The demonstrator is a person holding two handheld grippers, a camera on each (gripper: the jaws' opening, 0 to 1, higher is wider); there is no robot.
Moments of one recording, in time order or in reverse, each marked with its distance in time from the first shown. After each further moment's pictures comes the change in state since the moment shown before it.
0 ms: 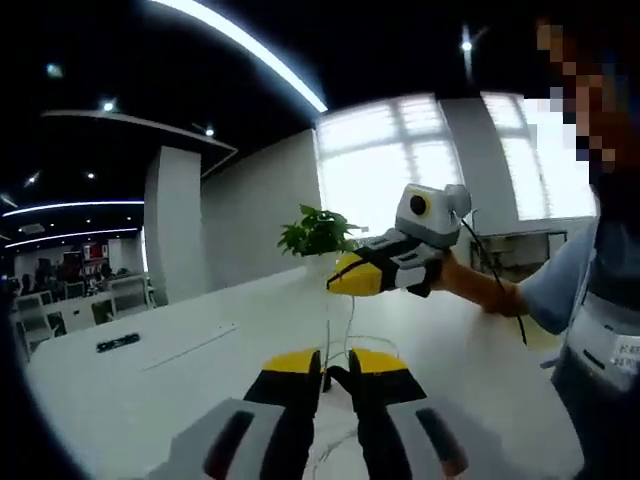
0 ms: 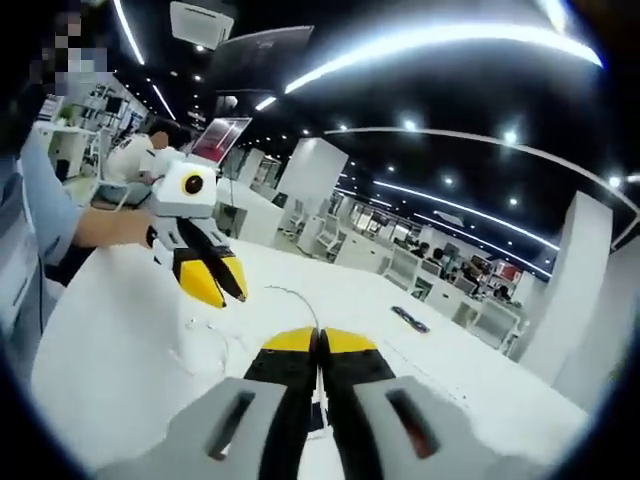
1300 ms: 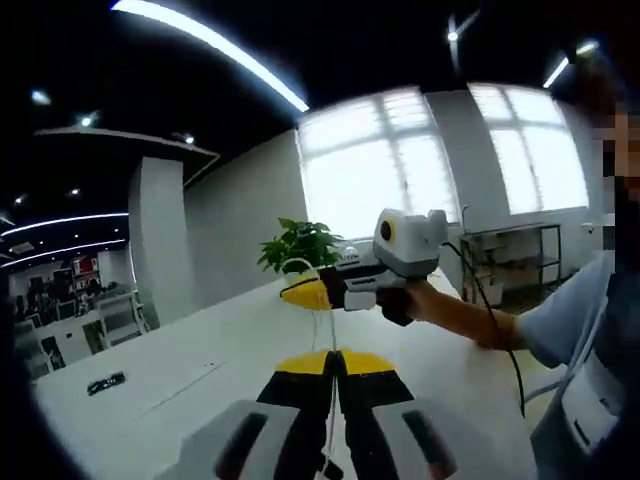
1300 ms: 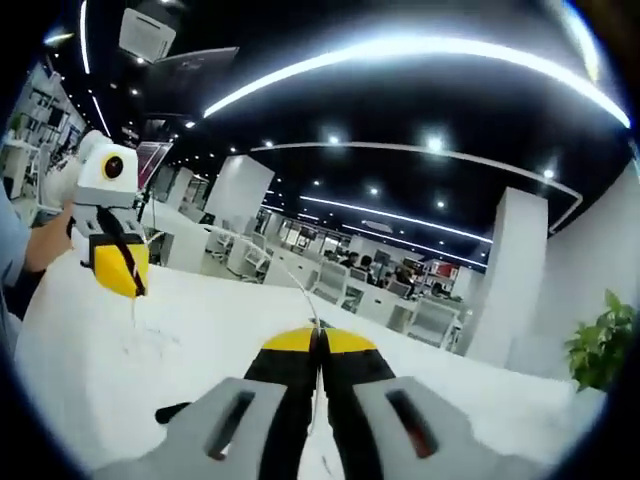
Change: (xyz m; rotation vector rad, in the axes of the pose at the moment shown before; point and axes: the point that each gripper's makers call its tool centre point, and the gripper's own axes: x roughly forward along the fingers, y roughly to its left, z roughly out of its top) left arm 0.053 -0.057 0.083 0.032 -0.017 -0.085; right arm -0.062 -0.110 0.016 0.088 -0.090 -0.362
